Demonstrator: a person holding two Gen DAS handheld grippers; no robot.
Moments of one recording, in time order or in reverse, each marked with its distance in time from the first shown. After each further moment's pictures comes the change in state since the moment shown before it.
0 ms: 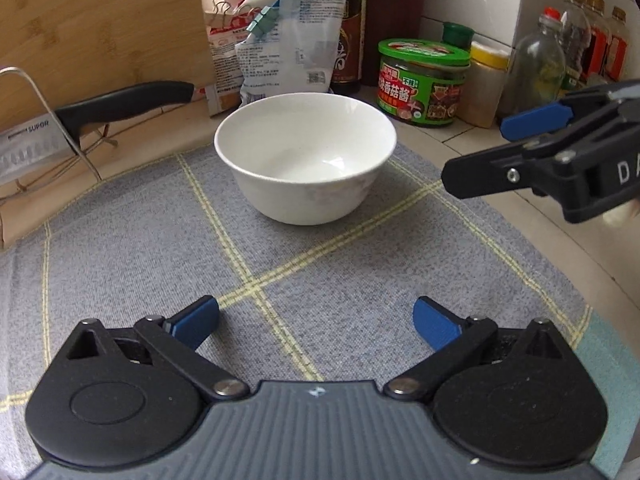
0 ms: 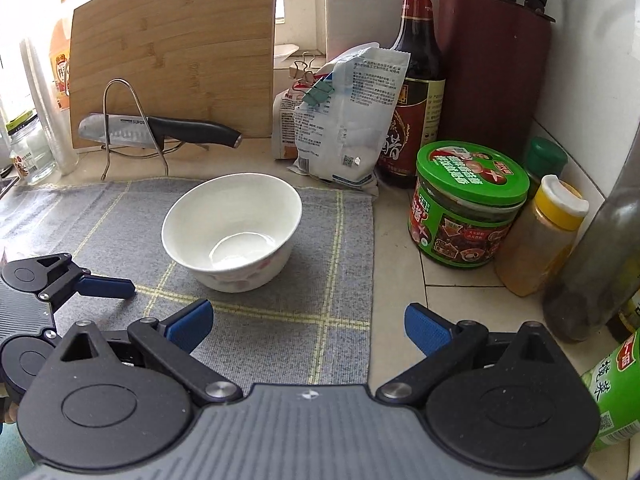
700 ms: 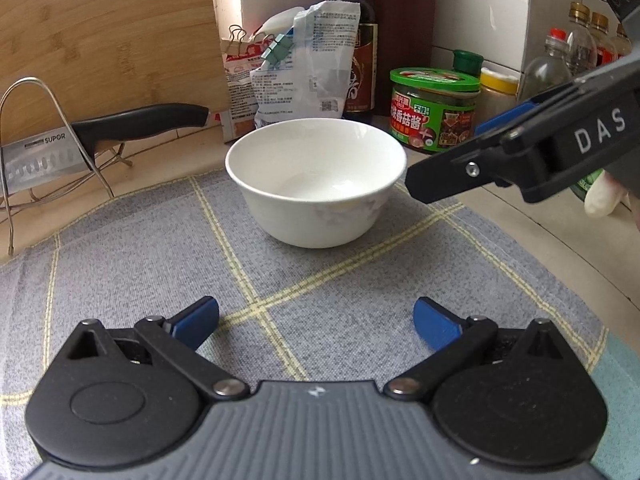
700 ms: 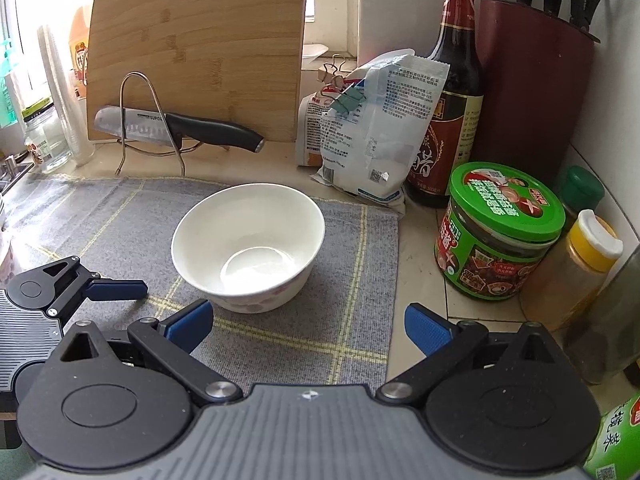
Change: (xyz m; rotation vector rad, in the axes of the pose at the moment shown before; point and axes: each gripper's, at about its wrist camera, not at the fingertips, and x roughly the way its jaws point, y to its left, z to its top) left arm 0.000 0.000 0.000 -0.009 -0.119 0.057; right arm 0.018 0.006 0.015 -0.070 0.004 0.053
